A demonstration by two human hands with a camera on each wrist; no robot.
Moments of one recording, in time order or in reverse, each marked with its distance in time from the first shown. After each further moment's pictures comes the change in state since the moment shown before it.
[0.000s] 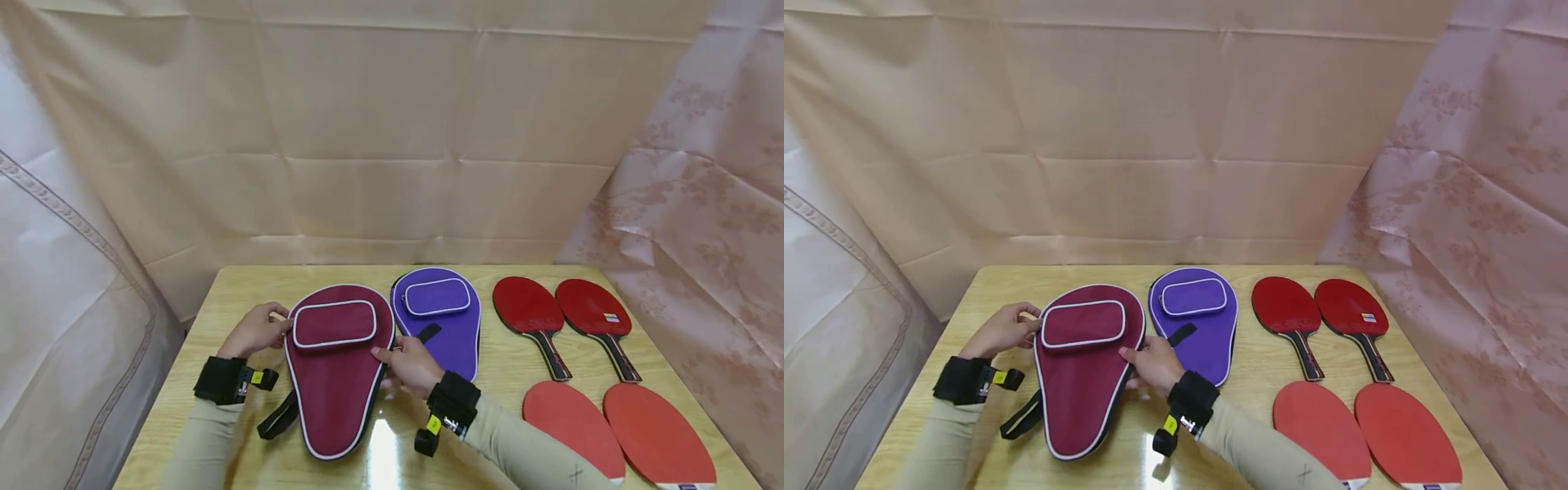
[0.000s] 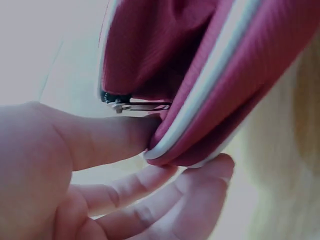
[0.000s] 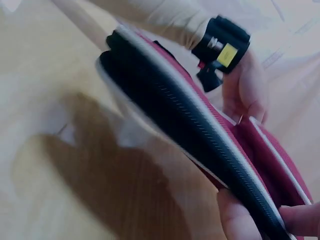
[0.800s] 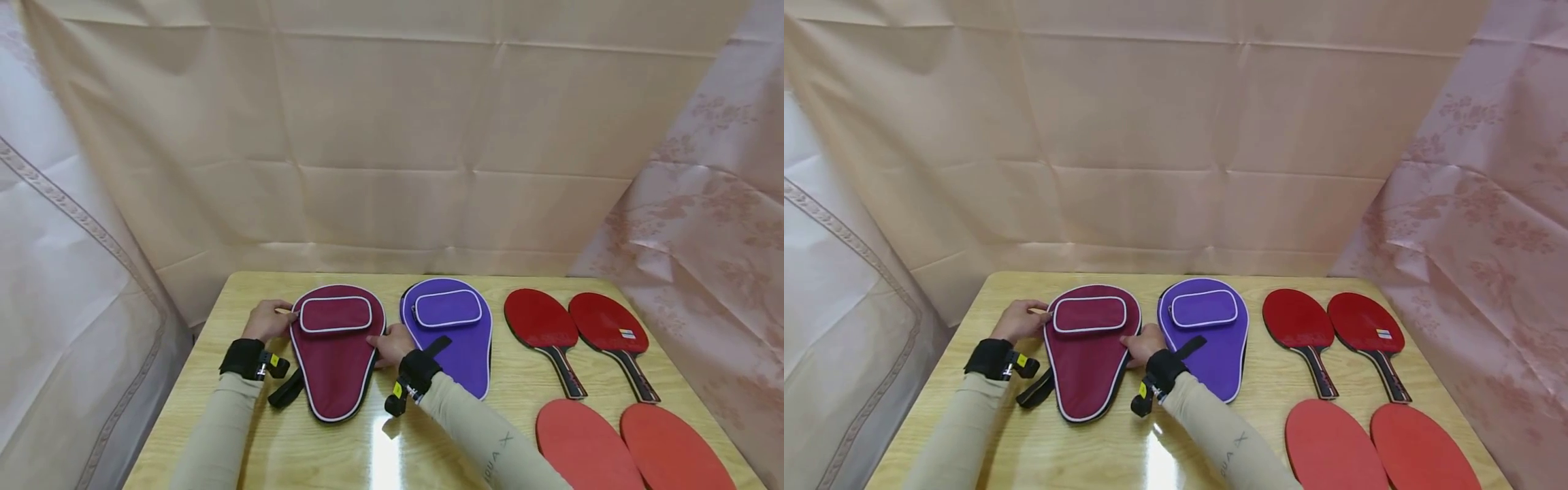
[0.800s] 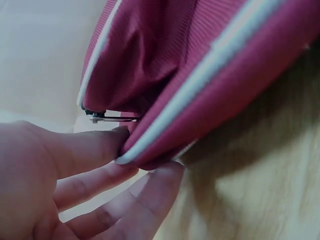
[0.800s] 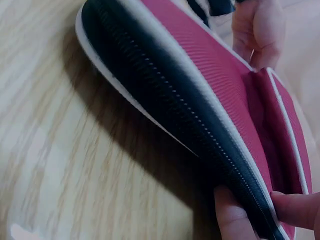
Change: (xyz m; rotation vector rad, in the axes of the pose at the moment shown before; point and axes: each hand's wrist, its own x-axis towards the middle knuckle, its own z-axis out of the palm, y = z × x) left_hand 0.058 -0.037 -0.010 0.084 0.226 -0.079; right_hand 0.096 0.015 0.021 -0.095 0.225 0.032
